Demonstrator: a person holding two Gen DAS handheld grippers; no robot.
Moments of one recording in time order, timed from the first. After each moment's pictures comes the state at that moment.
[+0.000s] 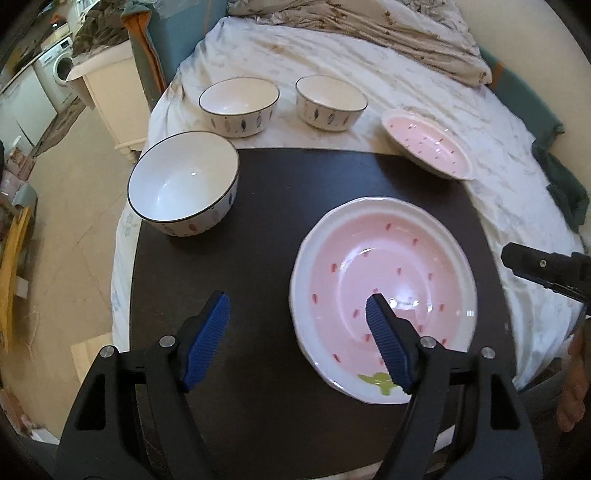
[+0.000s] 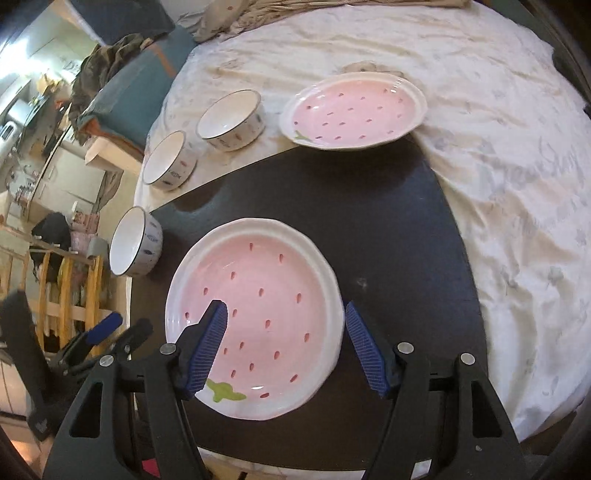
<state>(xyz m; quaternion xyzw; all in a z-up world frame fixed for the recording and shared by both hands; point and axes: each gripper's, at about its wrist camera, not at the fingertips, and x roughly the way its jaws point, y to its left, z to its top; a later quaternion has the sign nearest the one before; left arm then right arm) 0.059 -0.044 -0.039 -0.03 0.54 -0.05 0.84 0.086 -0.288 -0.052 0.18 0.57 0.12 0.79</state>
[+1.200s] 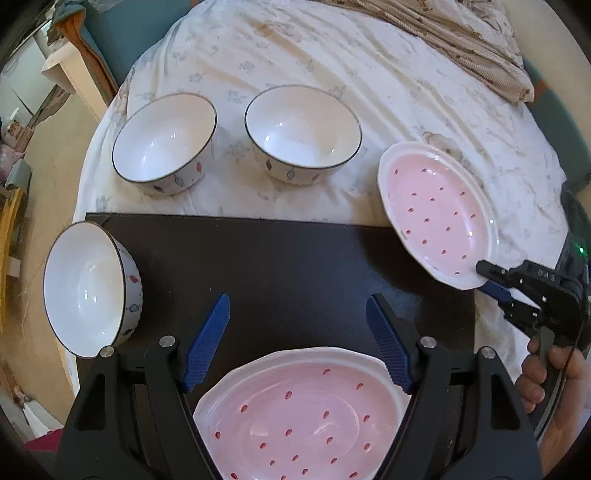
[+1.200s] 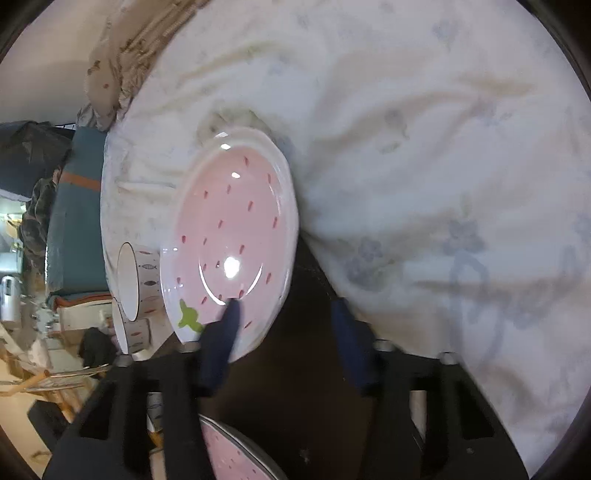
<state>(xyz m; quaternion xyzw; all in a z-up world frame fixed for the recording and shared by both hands) 0.216 -0.117 -0.060 -0.07 0.60 -0.01 0.80 0.253 -0.428 -0.152 0.41 0.59 0.05 0.69</state>
